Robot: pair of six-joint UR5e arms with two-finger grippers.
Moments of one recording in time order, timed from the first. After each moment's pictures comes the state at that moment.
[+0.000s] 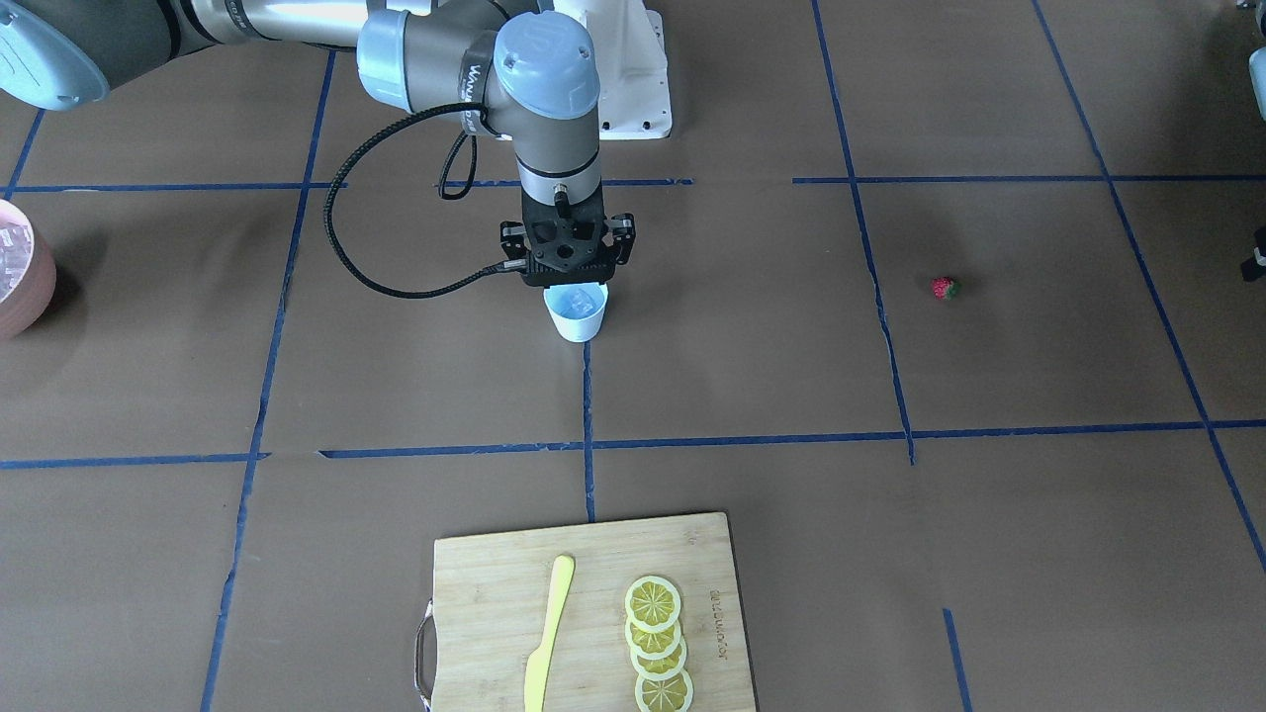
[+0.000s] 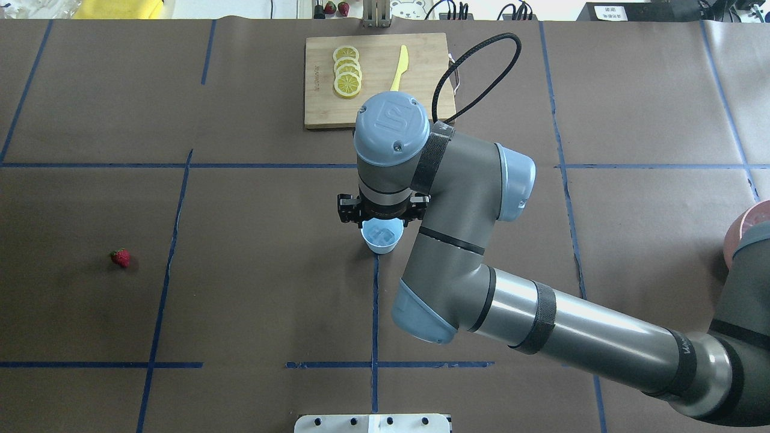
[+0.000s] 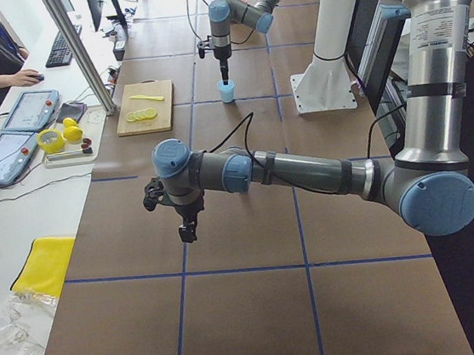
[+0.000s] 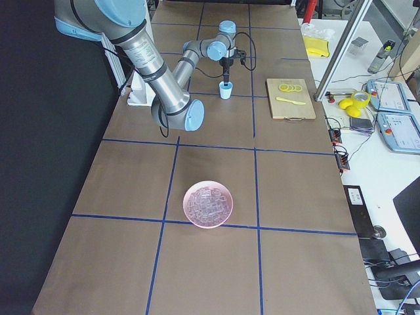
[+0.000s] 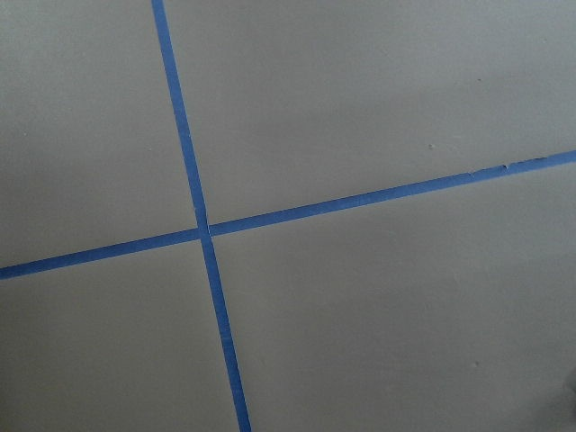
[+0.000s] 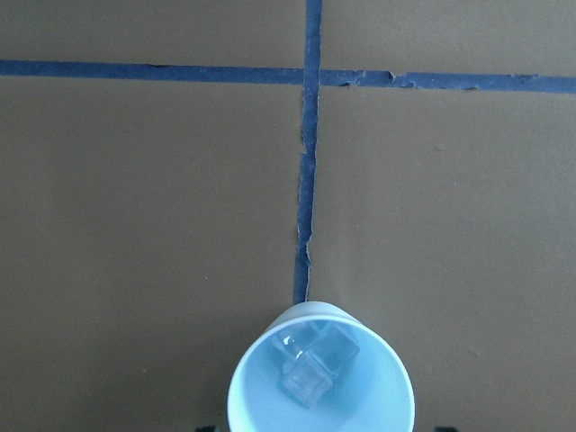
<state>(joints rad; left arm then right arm) -1.45 -1.63 -1.71 -1.54 -2.37 0.01 0.51 -0.72 1.60 -1.70 1.90 1.17</state>
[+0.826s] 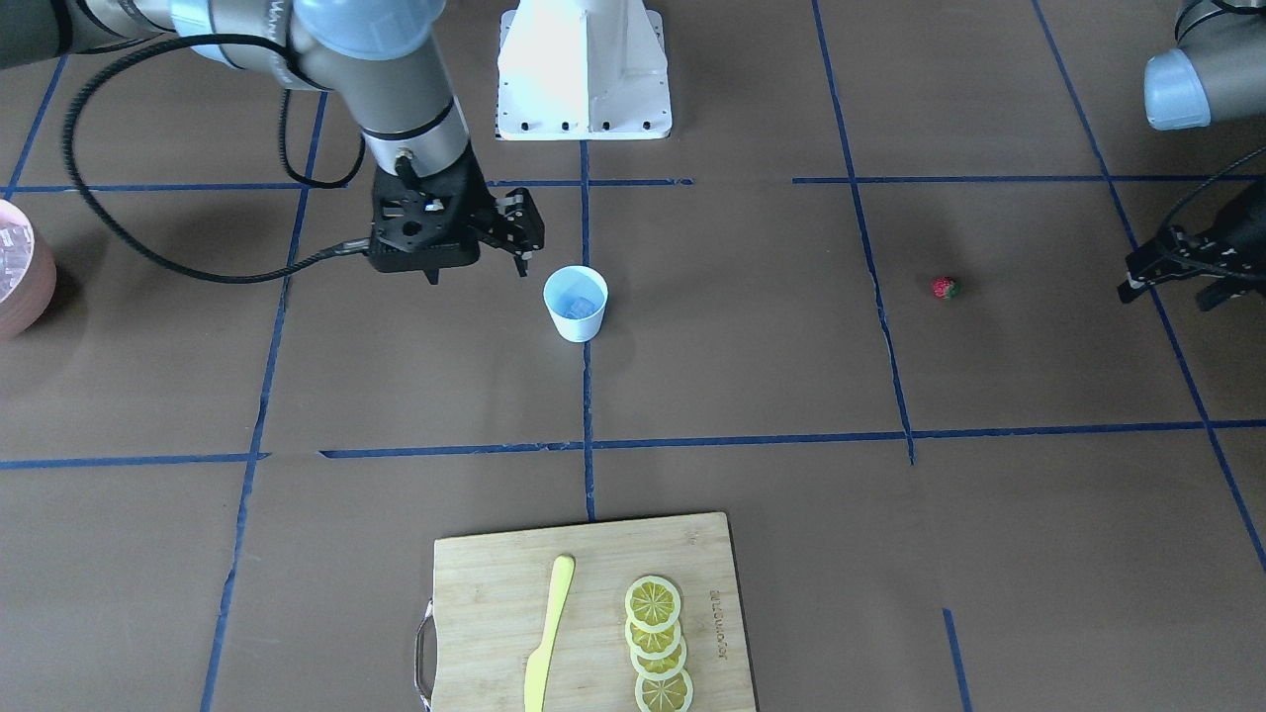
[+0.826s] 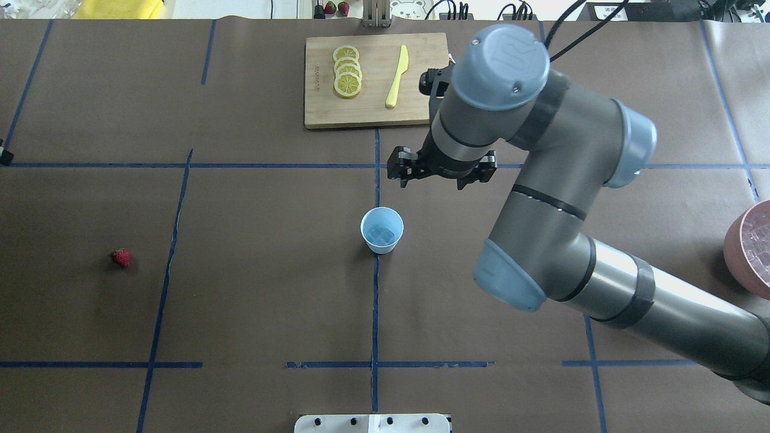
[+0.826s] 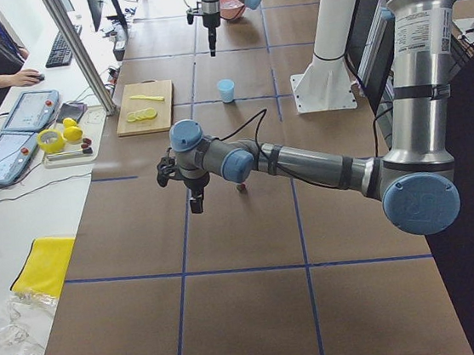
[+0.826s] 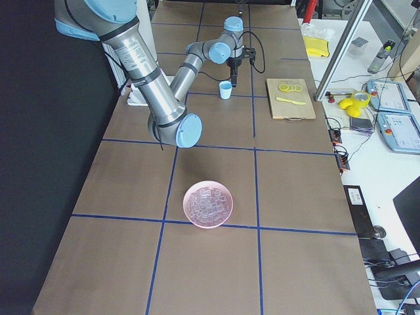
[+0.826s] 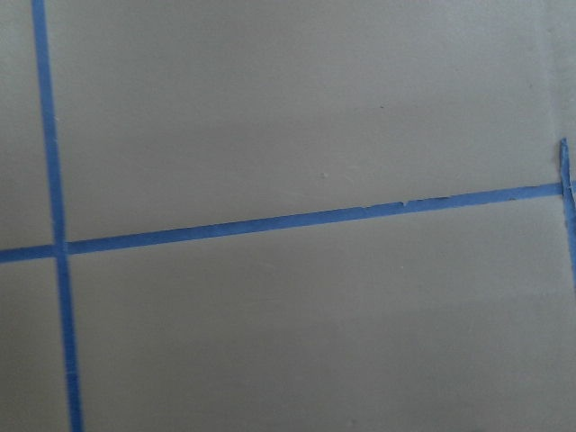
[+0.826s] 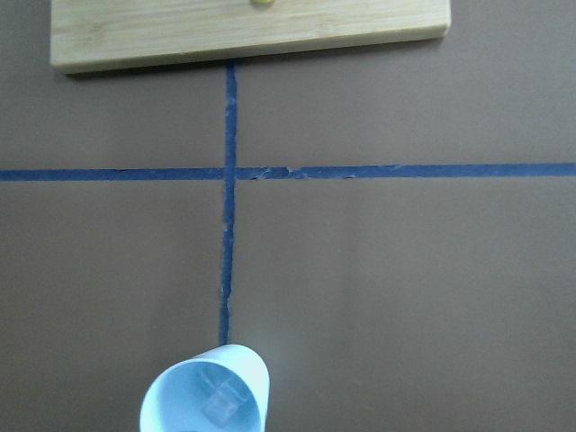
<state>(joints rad) -1.21 -1.59 -1.77 -1.83 -2.30 -0.51 0.71 -0.94 1.87 -1.71 2.01 1.09</state>
